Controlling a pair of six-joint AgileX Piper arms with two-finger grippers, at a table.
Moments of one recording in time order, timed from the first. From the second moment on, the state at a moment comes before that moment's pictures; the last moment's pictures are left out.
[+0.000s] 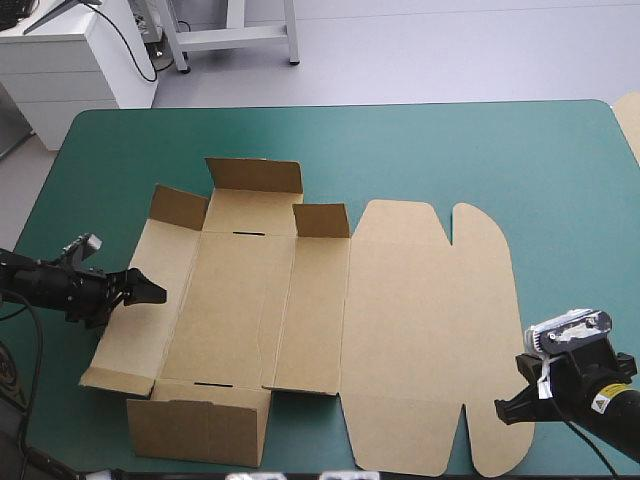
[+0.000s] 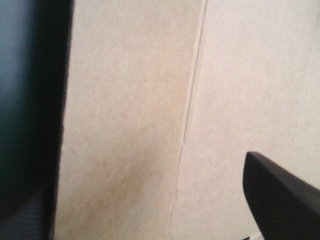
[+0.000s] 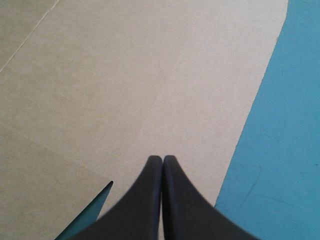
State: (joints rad) left arm 0.51 1.68 -0.95 -0.72 1.21 0.75; right arm 0.10 0.52 -0.68 0.22 1.05 -0.27
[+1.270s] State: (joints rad) left arm 0.49 1.70 -0.85 -0.86 1.22 0.97; right arm 0.10 0.52 -0.68 0.27 1.06 -0.30
